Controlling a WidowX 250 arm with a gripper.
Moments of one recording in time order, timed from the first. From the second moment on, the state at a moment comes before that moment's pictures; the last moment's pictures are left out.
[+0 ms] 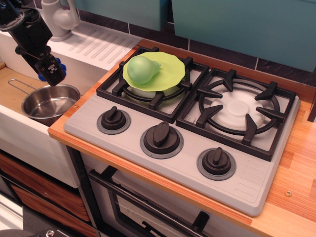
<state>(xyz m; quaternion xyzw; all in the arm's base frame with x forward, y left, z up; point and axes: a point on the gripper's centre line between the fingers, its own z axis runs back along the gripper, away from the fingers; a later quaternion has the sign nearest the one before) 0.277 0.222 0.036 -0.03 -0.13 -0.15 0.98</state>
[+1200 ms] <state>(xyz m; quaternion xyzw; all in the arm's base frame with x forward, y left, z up) 0.274 0.222 0.015 -0.05 -0.13 -0.12 0.98</state>
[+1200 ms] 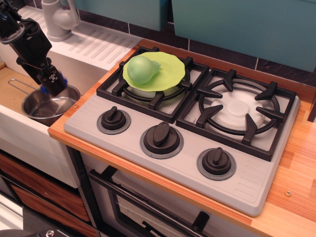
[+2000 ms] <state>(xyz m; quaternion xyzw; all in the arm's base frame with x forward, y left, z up) 0.255 0.206 0.051 -0.07 -0.09 -0.13 0.98</state>
